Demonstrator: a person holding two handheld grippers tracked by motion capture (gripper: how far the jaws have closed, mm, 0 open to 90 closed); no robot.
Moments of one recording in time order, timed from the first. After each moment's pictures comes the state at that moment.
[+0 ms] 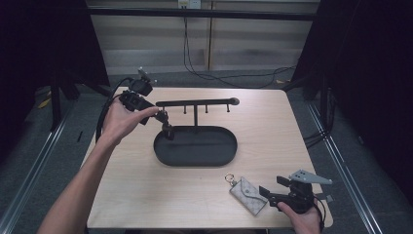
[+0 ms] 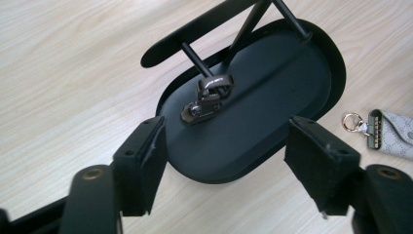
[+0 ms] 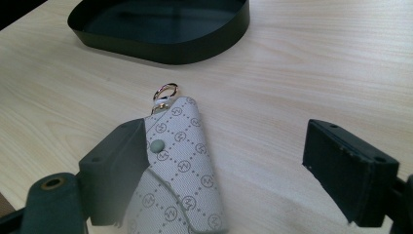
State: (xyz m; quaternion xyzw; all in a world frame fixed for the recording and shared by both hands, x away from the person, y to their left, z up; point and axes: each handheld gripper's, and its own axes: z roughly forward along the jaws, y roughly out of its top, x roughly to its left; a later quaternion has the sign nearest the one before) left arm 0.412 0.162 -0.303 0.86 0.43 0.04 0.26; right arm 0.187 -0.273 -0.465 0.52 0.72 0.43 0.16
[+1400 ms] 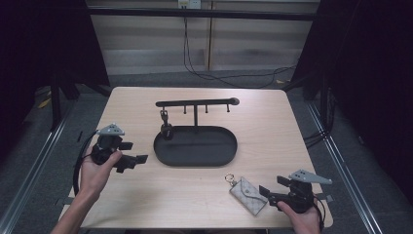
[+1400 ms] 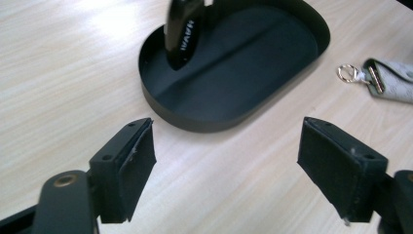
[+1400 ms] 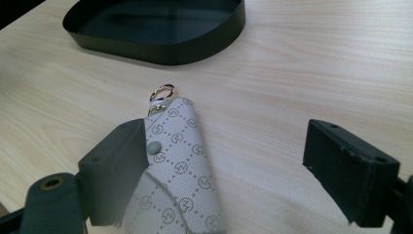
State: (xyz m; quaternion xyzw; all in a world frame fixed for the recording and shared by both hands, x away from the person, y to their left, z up) left arm 0.312 0.240 -0.395 0.84 0.37 0.07 0.39; right arm 0.188 -0.273 -0.465 0.53 0.71 0.43 0.16
